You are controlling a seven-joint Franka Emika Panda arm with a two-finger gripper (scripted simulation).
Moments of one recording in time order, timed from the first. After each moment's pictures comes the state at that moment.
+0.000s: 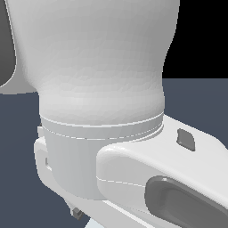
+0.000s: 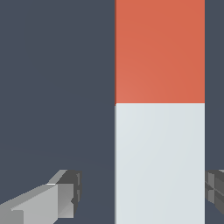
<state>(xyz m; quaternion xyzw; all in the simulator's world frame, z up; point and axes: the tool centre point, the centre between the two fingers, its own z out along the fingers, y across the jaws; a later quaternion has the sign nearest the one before) -0.008 -0.211 0.021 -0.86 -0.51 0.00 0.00</state>
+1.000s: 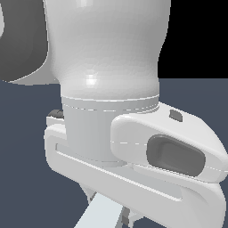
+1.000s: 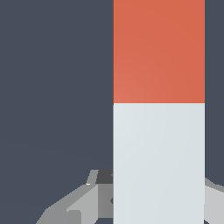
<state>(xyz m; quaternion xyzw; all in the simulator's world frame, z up) -0.004 -0.189 0.027 -0.85 -0.53 0.00 0.00</state>
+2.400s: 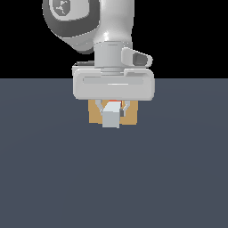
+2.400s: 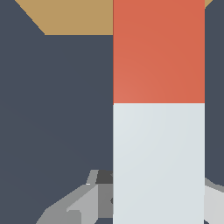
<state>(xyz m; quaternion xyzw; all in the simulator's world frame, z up) -0.003 -0.003 0.105 -0.74 -0.67 0.00 0.00</state>
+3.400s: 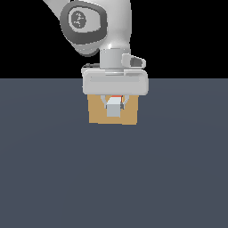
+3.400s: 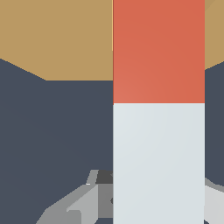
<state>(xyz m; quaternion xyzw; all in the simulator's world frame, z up) 0.003 0.066 0.106 -0.74 -0.67 0.00 0.00</state>
